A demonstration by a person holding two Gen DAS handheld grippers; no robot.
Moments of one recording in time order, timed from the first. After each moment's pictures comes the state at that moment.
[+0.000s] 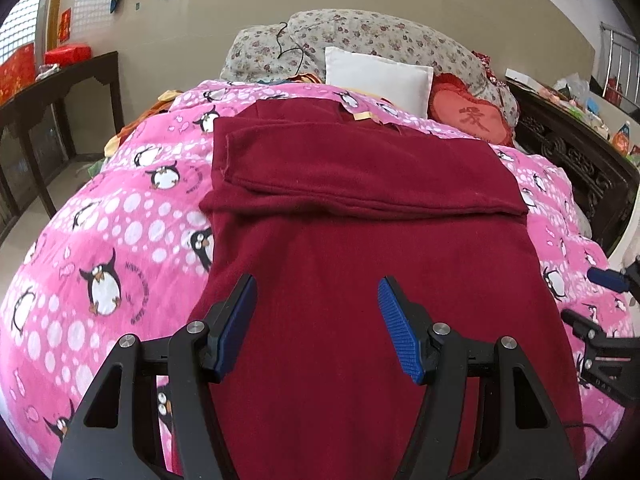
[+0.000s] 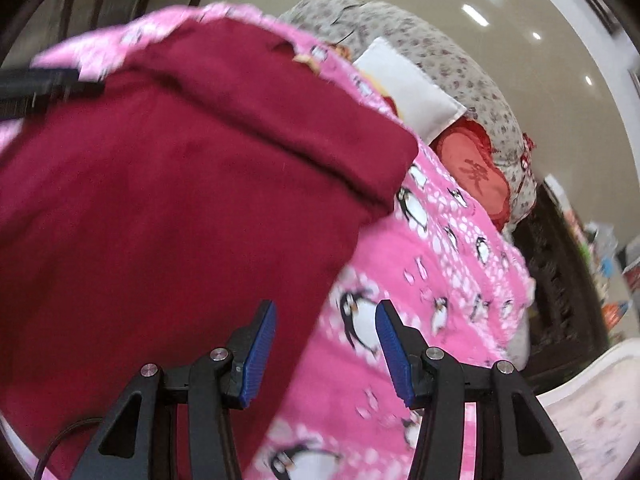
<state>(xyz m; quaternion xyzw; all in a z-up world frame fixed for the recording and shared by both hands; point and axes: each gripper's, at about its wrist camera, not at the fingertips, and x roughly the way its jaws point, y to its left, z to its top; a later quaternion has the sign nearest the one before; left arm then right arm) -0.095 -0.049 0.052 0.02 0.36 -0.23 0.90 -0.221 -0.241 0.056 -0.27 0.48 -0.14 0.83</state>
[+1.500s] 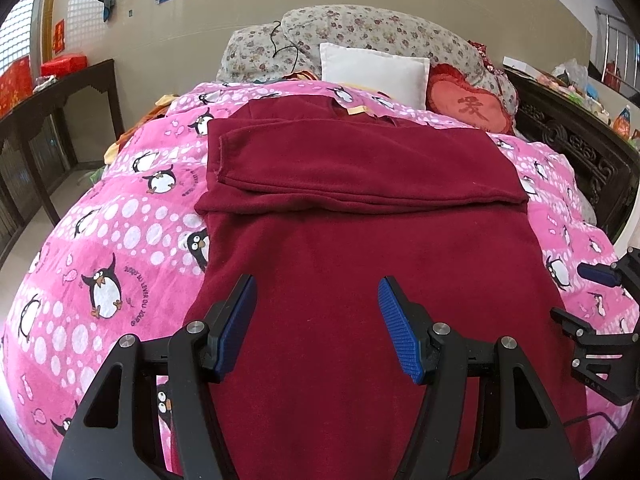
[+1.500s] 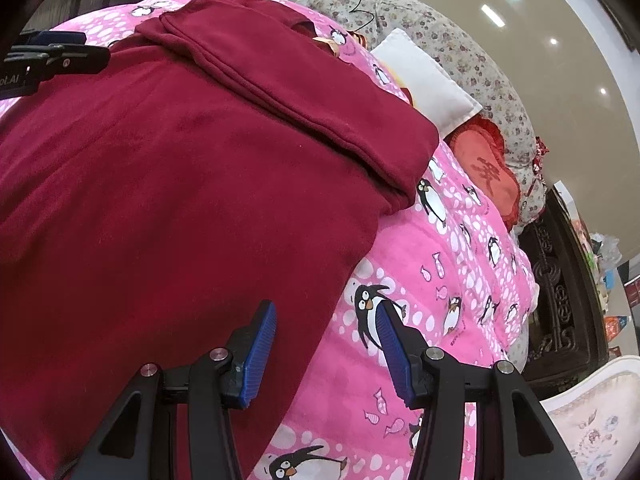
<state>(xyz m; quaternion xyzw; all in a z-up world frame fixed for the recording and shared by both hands) -0.098 -0.059 0.051 0.05 0.35 -0.23 0.90 -0.210 -0.244 0.045 -0.26 0.49 -0.12 0.83</state>
